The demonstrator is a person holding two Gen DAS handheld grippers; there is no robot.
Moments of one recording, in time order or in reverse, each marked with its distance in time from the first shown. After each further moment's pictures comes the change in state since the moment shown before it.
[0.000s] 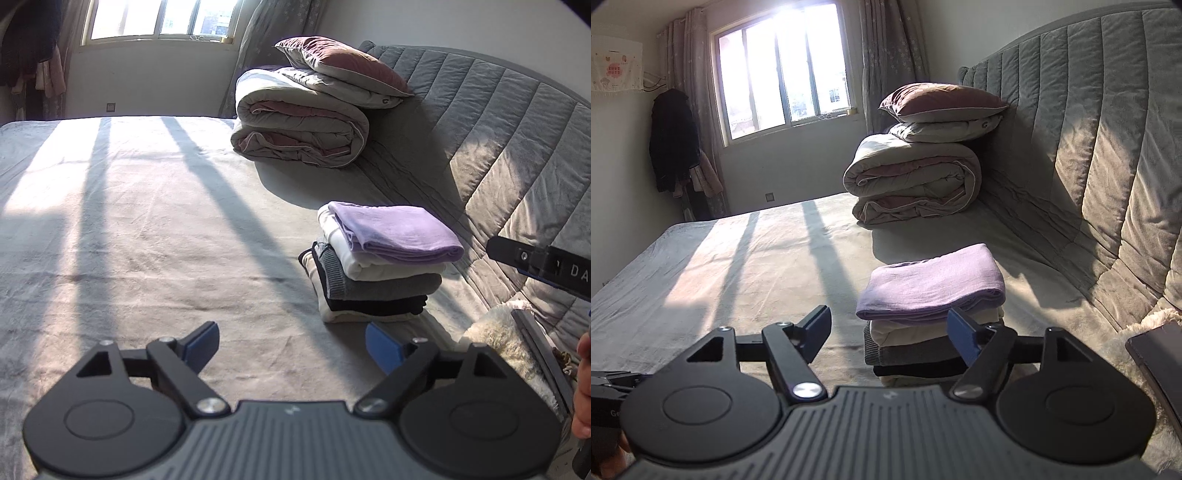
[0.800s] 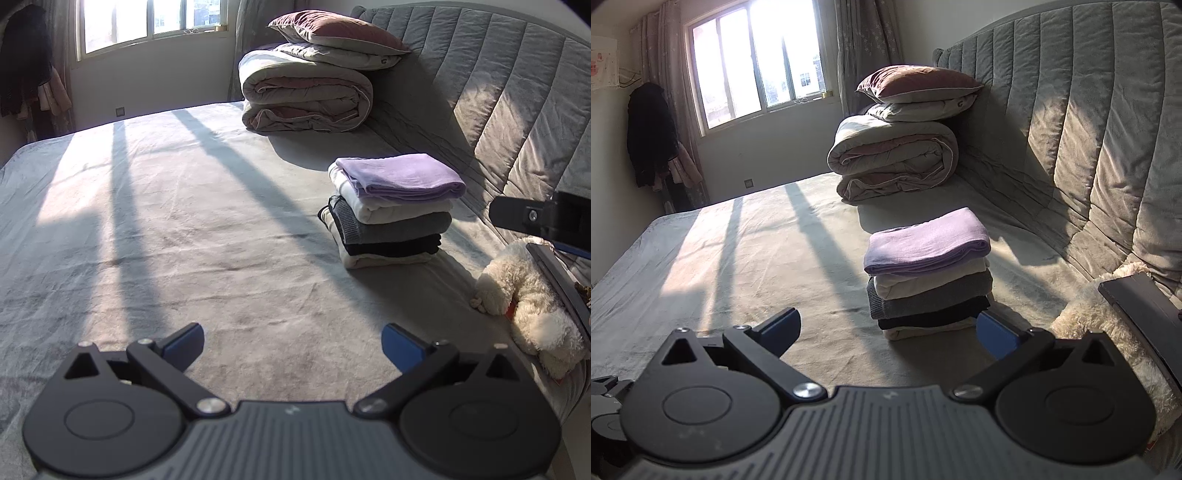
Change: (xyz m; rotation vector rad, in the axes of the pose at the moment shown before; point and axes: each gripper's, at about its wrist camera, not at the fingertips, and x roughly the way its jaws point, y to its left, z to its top) left arm -0.043 -0.019 -0.031 0.124 0.094 0.128; right arm -0.044 0.036 -0.027 0.059 0.074 -0.087
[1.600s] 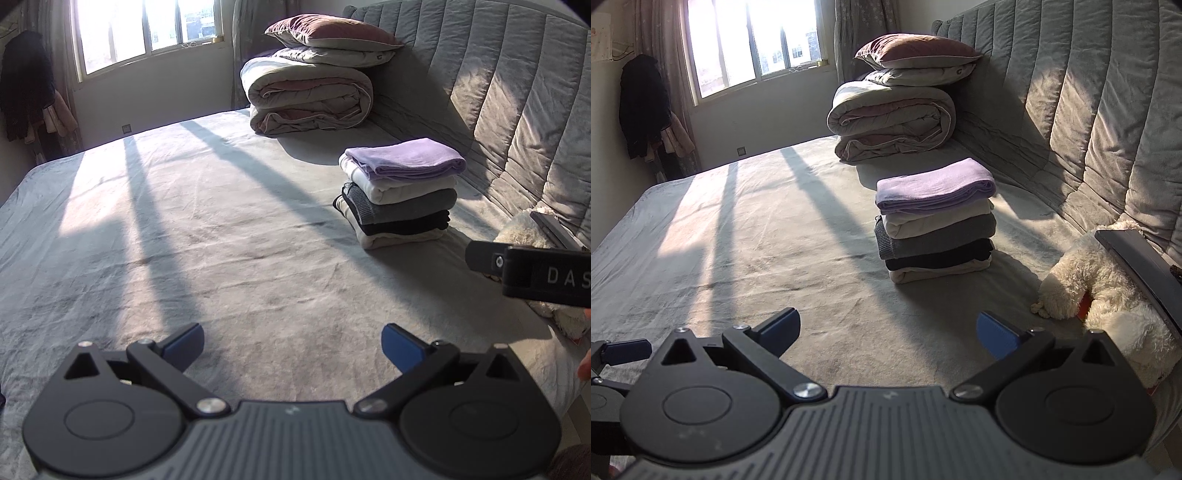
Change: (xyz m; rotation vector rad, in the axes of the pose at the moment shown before) left arm -0.028 0.013 -0.030 0.080 -0.019 0.052; right arm -0.013 0.036 -0.046 -0.013 0.095 -0.048
